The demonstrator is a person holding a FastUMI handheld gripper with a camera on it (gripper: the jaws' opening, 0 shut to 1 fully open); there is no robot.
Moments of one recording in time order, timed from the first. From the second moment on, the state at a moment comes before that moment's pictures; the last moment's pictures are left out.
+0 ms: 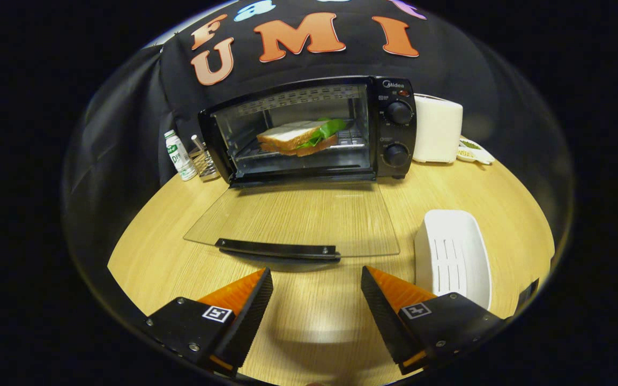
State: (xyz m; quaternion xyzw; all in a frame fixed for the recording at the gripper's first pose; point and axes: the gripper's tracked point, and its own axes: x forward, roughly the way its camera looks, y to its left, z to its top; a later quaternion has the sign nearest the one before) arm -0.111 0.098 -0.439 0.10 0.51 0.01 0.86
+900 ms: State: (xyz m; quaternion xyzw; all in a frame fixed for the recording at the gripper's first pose) arm -0.039 0.103 -0.386 0.14 0.43 0.03 0.89
